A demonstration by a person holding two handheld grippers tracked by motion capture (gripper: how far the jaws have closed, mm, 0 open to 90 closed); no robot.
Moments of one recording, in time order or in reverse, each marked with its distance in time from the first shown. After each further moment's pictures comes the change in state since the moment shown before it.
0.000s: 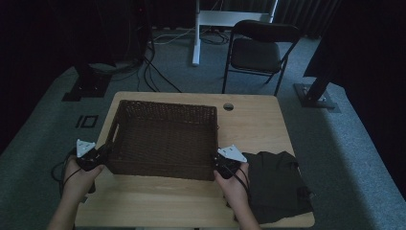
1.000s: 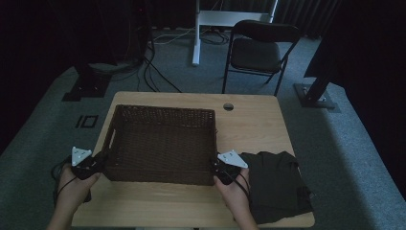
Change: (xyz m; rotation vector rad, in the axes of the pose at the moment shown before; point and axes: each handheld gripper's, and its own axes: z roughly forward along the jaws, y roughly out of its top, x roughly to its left) left arm -0.001 -0.012 -0.022 0.015 -0.001 -0.002; right arm 0.006 -0.008 -0.013 -0.001 0.028 0.002
